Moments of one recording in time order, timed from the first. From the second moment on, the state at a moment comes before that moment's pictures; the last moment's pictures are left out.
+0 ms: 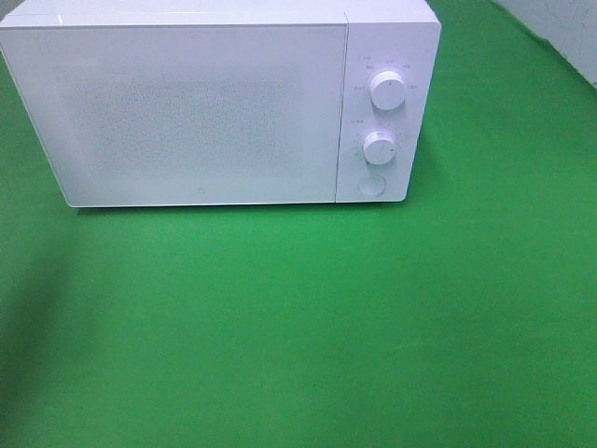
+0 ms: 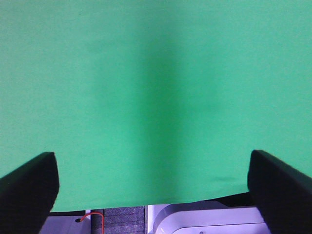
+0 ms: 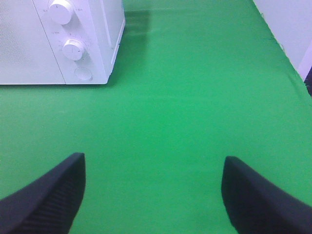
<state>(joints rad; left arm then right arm) 0.03 1.26 -1.06 -0.12 1.20 0.08 0.10 0.00 -0.50 -0.09 0.97 0.13</state>
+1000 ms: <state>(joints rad) 0.03 0.66 -0.55 -0.09 1.03 0.10 0.10 0.00 -0.50 -0.09 0.97 0.13</state>
